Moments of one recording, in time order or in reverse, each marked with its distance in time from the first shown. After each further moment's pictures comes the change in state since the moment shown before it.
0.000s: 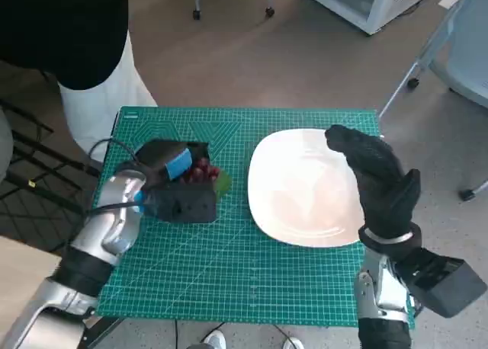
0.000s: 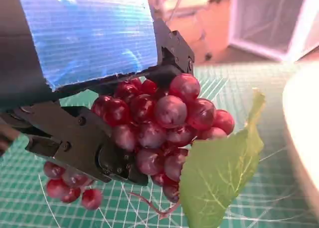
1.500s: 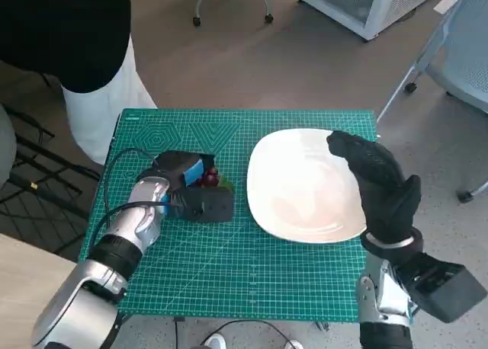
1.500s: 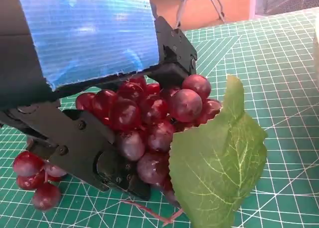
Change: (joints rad) left arm -0.187 -0.180 -0.167 0.629 0.066 -0.057 0.230; right arm 0.018 -0.006 -0.001 0.004 -0.006 -0.015 0.002
